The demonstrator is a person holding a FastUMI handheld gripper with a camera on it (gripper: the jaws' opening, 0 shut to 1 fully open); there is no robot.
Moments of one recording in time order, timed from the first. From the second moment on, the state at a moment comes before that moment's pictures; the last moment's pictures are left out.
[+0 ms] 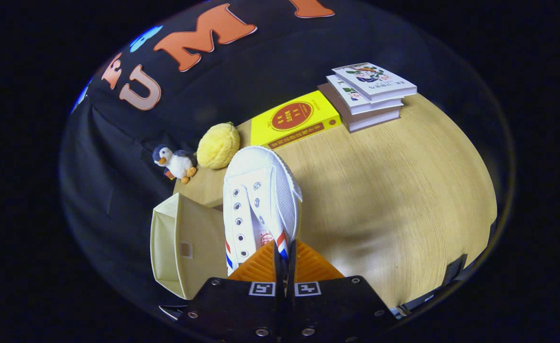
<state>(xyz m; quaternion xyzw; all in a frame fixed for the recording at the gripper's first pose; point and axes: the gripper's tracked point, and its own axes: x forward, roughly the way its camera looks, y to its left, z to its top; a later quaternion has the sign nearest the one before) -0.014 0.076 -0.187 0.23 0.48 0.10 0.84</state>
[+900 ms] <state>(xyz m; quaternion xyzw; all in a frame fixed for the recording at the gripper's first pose) -0.042 0.287 -0.106 0.18 0.49 0.14 0.84</state>
